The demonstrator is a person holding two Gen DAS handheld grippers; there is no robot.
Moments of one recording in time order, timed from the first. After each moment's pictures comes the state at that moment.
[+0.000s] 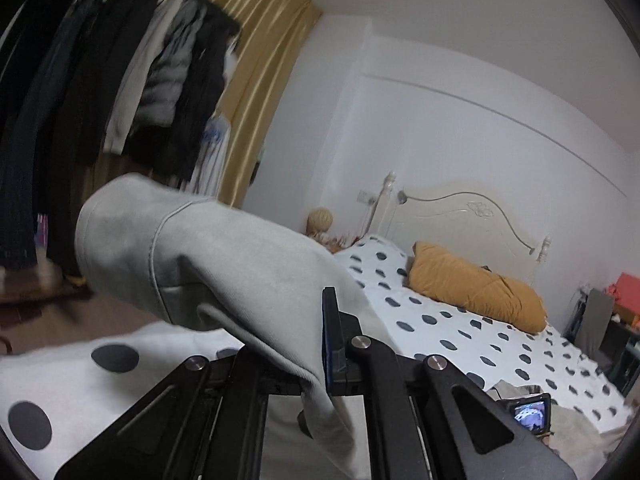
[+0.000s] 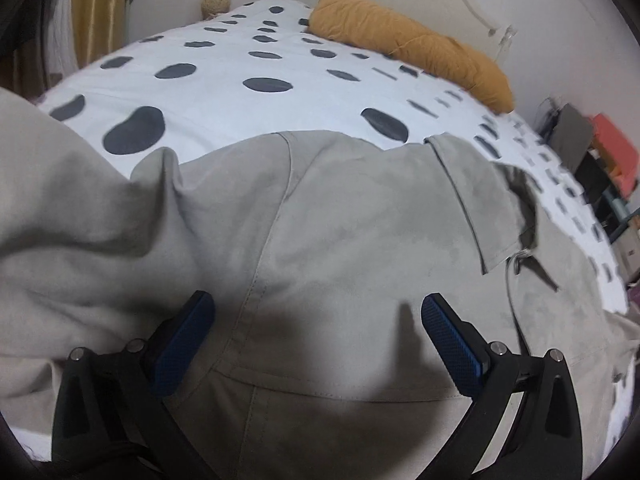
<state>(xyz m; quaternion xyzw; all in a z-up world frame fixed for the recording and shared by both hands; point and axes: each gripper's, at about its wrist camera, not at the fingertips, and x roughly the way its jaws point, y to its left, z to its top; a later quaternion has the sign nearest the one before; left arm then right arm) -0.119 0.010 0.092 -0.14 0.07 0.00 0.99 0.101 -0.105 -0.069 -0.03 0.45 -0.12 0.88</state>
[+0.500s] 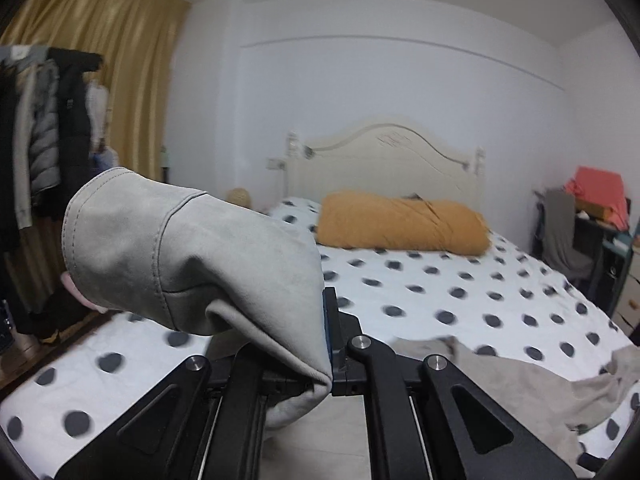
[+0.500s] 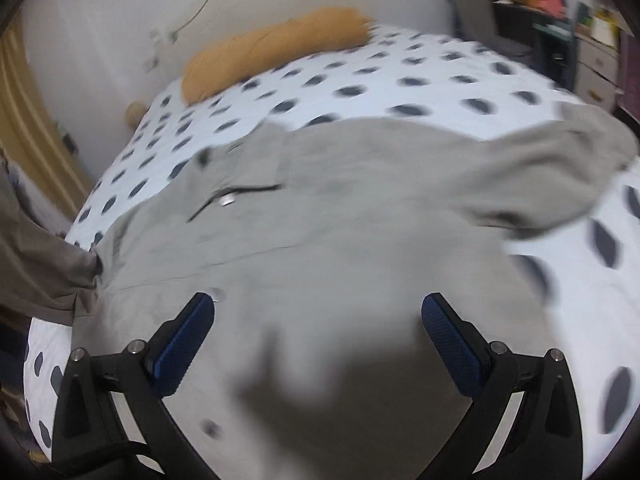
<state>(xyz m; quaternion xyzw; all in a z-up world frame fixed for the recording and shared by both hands) -0.128 -0.307 0.150 0.01 0.15 -0.10 0.98 -0.166 -0.368 -0.006 0.23 0.37 -0.19 0.88</state>
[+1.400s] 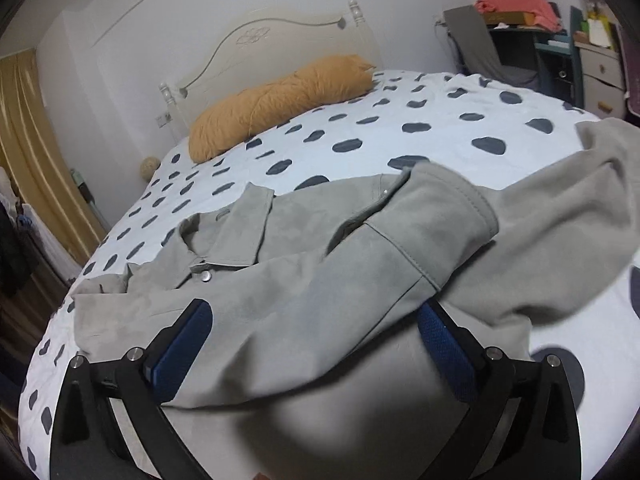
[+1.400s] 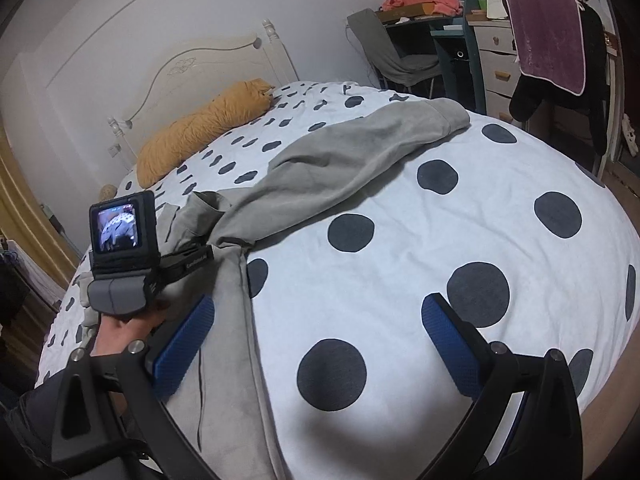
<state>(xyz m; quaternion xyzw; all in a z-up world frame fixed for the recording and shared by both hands) -0.215 -0.616 -0.040 0.23 0.27 -0.16 0.92 -0.404 -0.503 0.012 0.28 0.27 -0.25 0.89</state>
